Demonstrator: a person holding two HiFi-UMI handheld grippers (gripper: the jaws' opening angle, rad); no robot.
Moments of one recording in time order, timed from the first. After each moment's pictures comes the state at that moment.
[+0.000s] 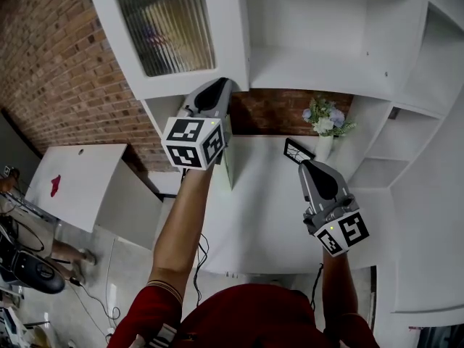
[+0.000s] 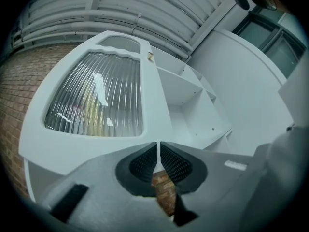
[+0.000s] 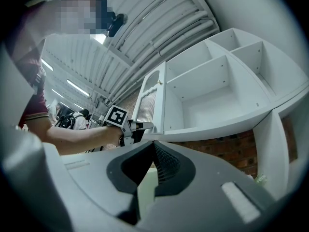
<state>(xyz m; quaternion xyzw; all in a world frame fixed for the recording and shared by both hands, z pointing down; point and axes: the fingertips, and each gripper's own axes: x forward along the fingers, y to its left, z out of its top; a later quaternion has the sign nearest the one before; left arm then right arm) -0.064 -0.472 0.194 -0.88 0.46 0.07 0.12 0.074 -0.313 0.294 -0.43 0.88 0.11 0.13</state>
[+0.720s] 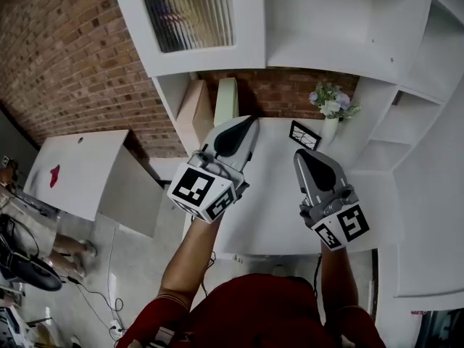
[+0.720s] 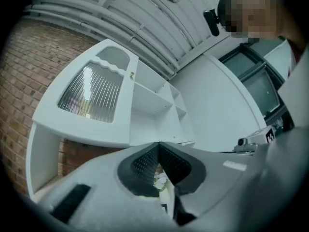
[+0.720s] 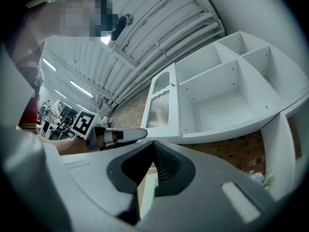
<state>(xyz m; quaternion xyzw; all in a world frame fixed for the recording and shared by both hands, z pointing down) -0.058 -0.327 0.246 -0.93 0.33 0.12 0.09 0.013 -0.274 0.284 -0.42 0.89 0.12 0.13</state>
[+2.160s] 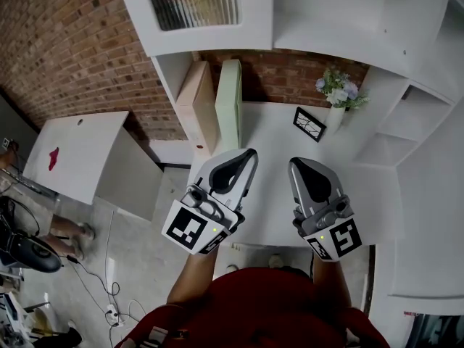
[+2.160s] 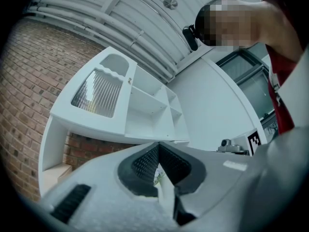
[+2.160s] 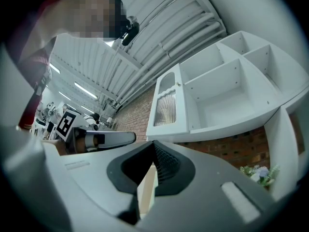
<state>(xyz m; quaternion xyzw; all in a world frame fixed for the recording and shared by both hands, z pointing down) -0.071 -0.259 0.295 -0.93 0.33 0.13 0.09 -0.005 -0.249 0.311 -0.40 0.90 0.12 0.13</state>
